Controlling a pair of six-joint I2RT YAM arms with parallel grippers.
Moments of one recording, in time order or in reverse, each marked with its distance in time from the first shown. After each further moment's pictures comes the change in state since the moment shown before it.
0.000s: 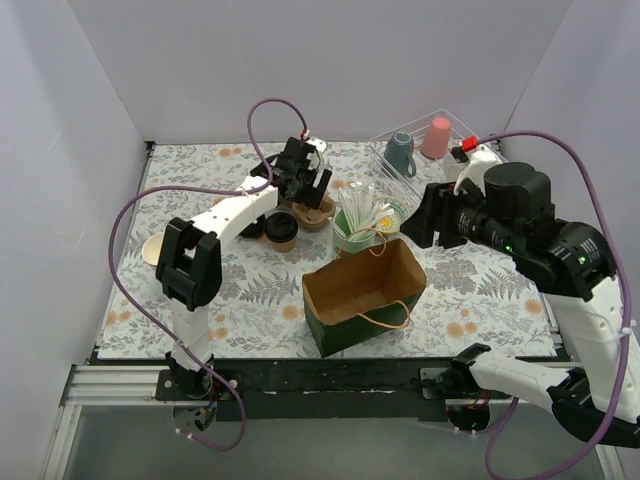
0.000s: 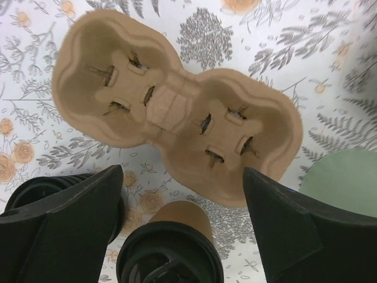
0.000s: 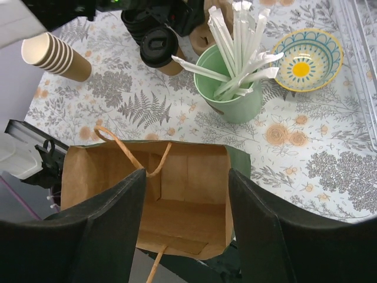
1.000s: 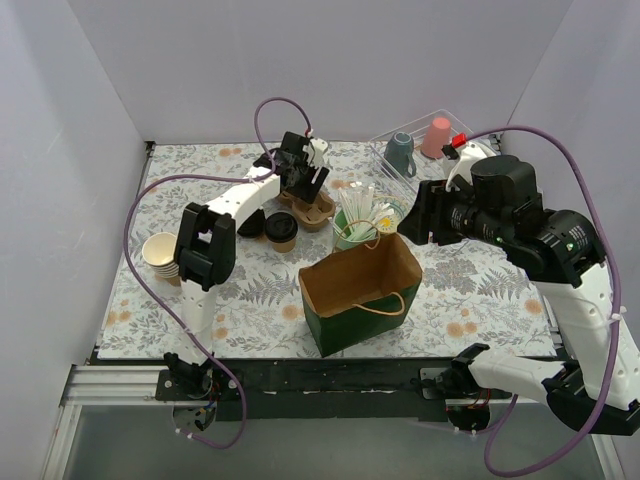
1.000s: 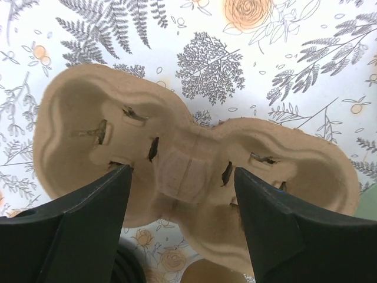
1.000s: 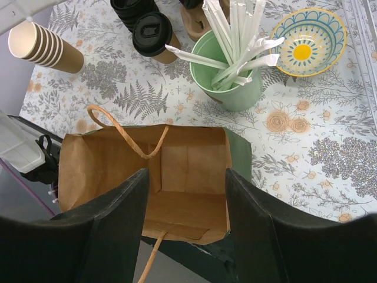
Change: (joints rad) left arm 0.083 0.224 0.170 0.016 0.171 0.173; right arm 0.000 0.047 0.041 -0.055 0.003 0.025
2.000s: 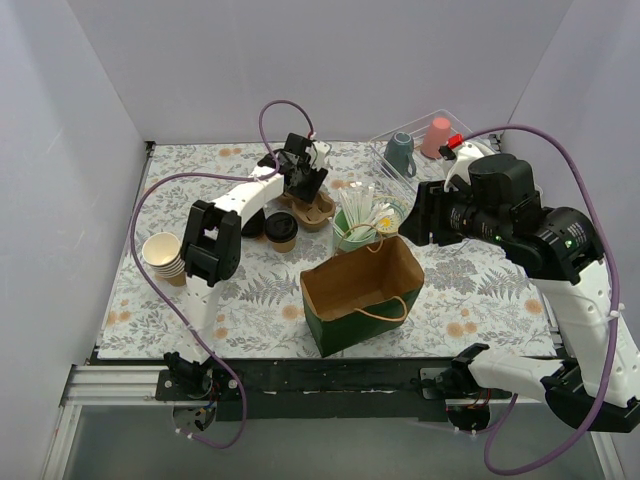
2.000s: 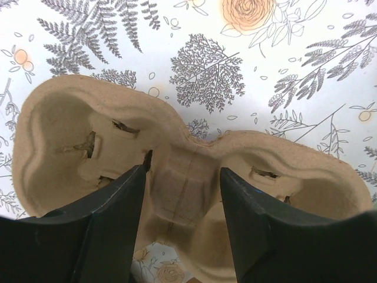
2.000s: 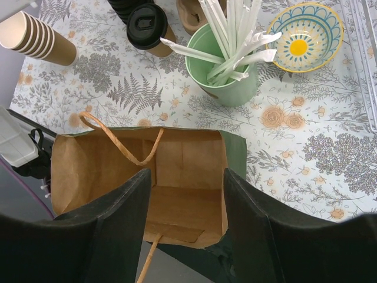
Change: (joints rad) left arm 0.000 0.070 0.057 -0.021 0.015 0.000; right arm 0.000 0.013 0.016 -0.028 0.000 -0.025
